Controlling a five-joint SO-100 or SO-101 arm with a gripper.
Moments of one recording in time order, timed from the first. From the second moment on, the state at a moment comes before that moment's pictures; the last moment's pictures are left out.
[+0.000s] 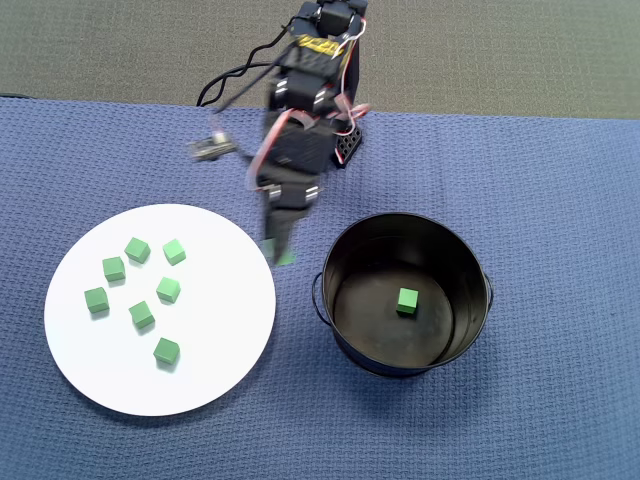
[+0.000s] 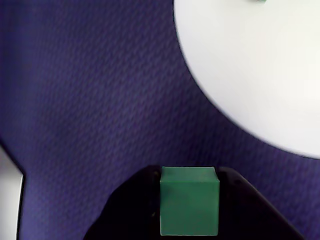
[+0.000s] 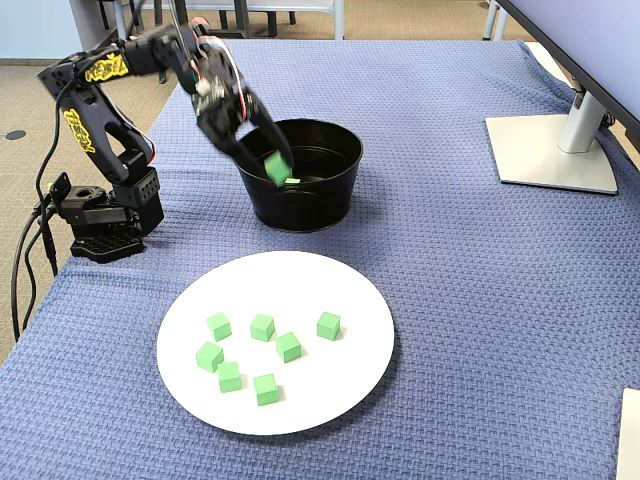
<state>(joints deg) 9.2 120.8 102.4 63.8 -28.7</state>
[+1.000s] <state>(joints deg) 15.8 100.5 86.8 70.0 -40.6</state>
